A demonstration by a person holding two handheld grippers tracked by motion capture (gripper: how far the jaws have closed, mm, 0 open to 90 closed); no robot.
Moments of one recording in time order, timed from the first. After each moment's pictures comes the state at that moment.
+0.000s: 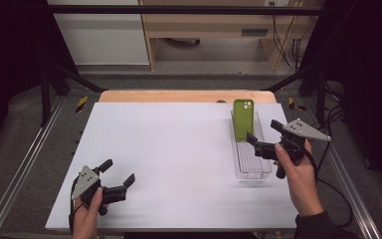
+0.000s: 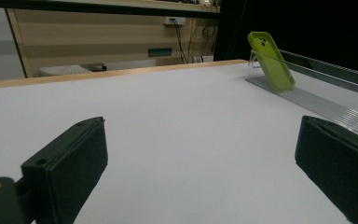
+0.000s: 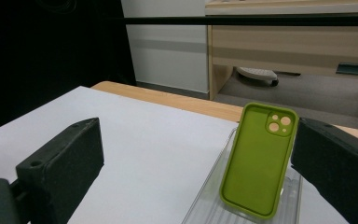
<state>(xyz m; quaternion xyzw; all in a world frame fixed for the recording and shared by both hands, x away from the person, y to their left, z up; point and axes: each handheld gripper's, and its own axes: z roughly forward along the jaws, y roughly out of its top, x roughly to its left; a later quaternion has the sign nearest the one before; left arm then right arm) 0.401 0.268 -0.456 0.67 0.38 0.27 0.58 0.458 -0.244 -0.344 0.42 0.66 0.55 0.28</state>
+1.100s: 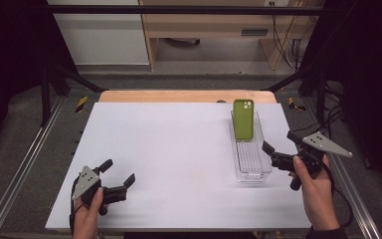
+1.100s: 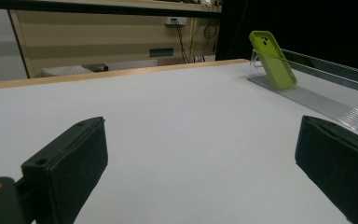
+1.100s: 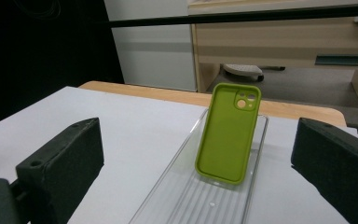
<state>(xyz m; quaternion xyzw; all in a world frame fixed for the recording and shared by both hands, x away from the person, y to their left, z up) 0.400 0.267 -0.457 0.67 0.38 0.28 0.57 0.432 -0.283 -0.363 0.45 0.64 0.55 0.29</state>
